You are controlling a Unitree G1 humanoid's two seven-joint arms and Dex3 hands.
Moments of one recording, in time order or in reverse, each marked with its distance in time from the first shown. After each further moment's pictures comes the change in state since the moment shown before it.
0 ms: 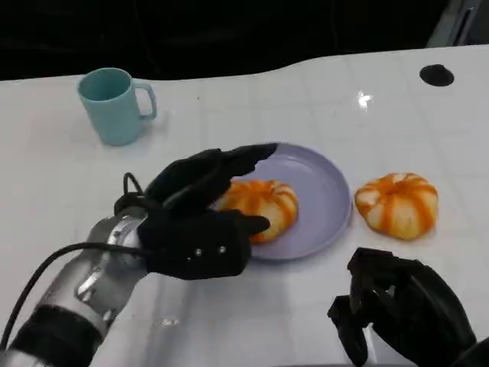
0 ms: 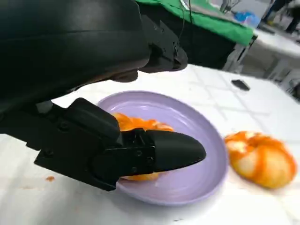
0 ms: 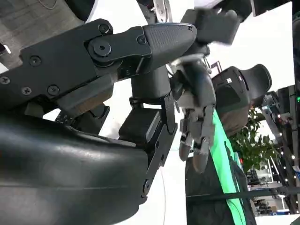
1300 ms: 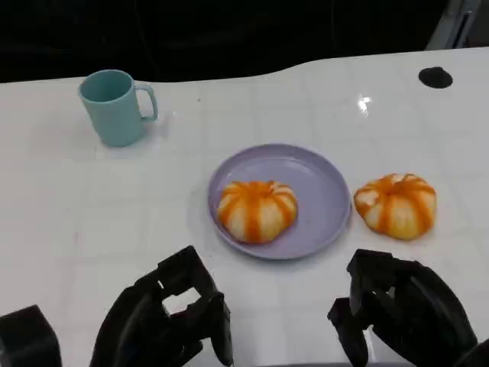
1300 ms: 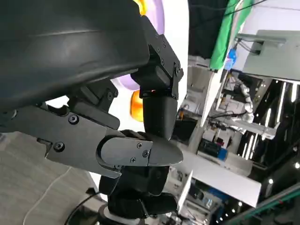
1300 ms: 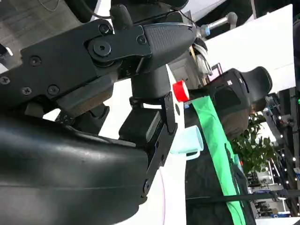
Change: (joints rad) left arm 0.789 -0.181 0.253 -0.719 -0.899 0.367 -0.273; right arm 0.011 -0.005 0.001 -0.026 0.001 0.025 -0.003
